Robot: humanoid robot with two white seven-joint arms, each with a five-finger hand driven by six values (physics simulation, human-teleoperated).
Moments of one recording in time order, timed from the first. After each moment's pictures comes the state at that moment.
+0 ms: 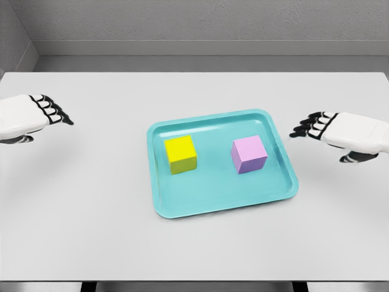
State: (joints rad) left arm -0.35 1.03 -0.27 -1.63 -0.65 -0.61 -0.45; right arm -0.29 -0.98 0.24 -1.68 0.41 -0.61 0.58
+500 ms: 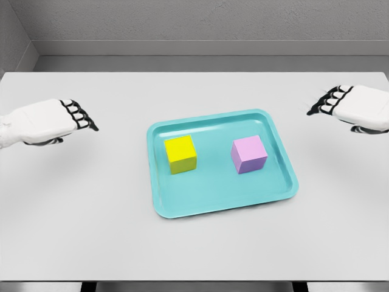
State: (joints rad) left arm -0.40 0.92 -0.35 -1.67 -0.69 -0.61 -0.47; right arm -0.37 -0.92 0.18 -1.65 0.62 -0.61 0.61
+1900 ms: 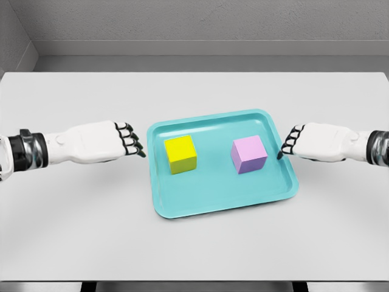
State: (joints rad) left arm -0.47 0.85 -0.54 -1.79 -0.70 -0.61 -0.49; right arm -0.46 -0.92 0.50 -1.69 0.64 -0.61 0.61
